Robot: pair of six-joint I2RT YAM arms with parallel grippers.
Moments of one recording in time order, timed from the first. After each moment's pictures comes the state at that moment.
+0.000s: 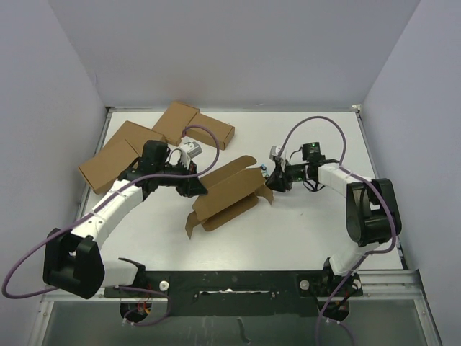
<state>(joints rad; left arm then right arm) -0.34 1.30 0.94 -0.41 0.80 0.02 0.16 1.70 0.98 -0.29 -0.99 -0.78</state>
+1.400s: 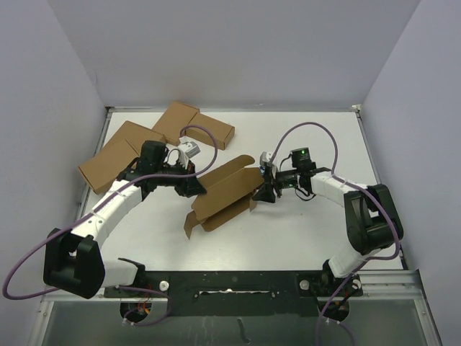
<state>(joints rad) -0.32 1.30 0.93 -0.40 0.81 0.02 0.28 1.62 0.88 -0.16 -1.08 -0.68</state>
